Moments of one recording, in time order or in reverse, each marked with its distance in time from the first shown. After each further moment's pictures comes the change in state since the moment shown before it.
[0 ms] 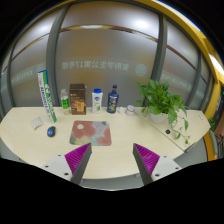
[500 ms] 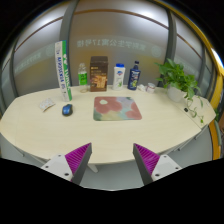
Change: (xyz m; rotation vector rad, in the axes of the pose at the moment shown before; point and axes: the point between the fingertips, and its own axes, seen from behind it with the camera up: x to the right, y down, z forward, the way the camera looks) arm -0.158 0.128 0.036 -0.107 -0.043 0.032
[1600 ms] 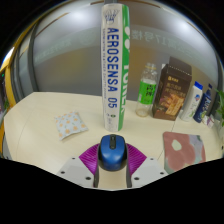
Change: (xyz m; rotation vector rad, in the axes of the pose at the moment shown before) arm -0.264 -0.126 0.226 0.090 -0.333 -0.198
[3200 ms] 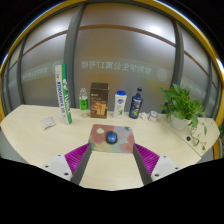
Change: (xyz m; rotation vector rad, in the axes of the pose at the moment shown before) arm 0.218 0.037 -0.306 0.110 0.252 0.078
